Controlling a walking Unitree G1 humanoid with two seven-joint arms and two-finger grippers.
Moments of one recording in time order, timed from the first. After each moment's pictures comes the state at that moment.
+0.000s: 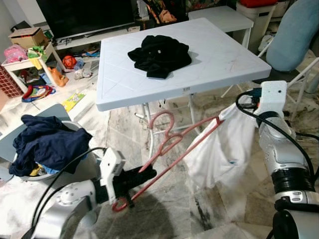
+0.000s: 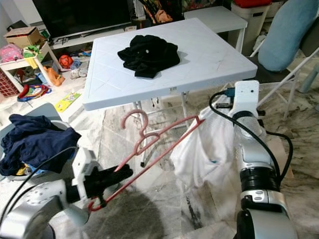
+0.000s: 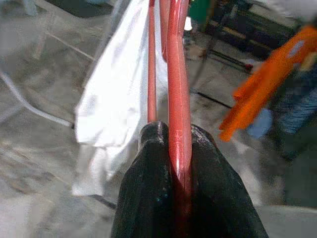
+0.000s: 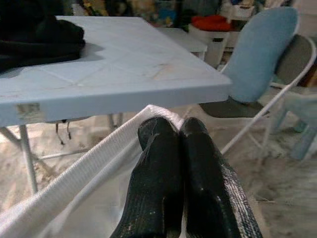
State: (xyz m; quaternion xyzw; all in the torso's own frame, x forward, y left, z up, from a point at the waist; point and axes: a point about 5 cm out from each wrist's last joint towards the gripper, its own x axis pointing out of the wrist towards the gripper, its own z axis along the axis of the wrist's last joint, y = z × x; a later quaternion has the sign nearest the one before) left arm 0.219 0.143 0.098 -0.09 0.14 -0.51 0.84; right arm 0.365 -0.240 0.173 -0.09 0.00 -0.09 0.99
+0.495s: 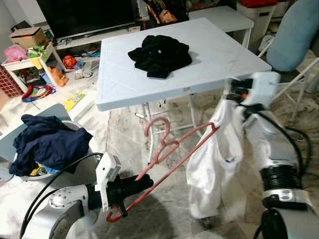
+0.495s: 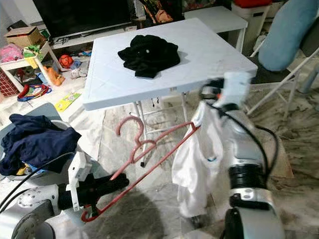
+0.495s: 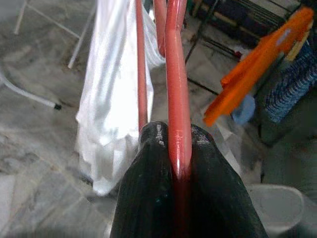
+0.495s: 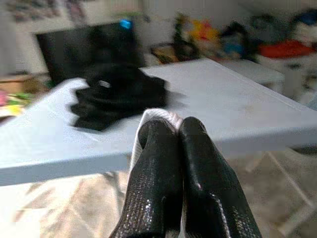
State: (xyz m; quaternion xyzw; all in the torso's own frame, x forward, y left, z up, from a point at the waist) left arm 0.214 0.149 0.096 -0.09 0.18 -0.52 0.83; right arm 0.369 -0.191 0.197 0.02 -0.07 0.07 0.99
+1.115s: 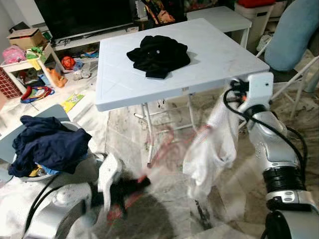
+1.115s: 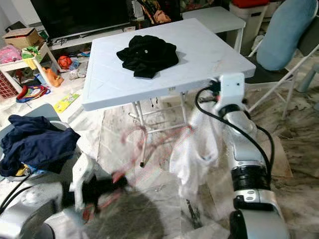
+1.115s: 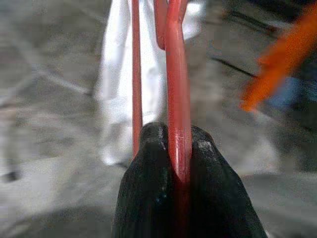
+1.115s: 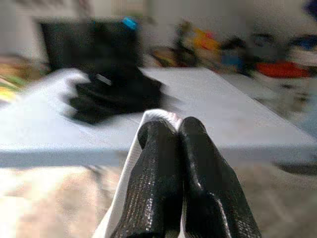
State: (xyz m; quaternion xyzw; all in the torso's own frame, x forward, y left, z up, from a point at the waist) left arm 0.231 0.152 0.082 -0.02 0.19 -0.46 0.87; right arm 0.366 -0.189 0.199 -0.03 -0.09 0.09 0.99
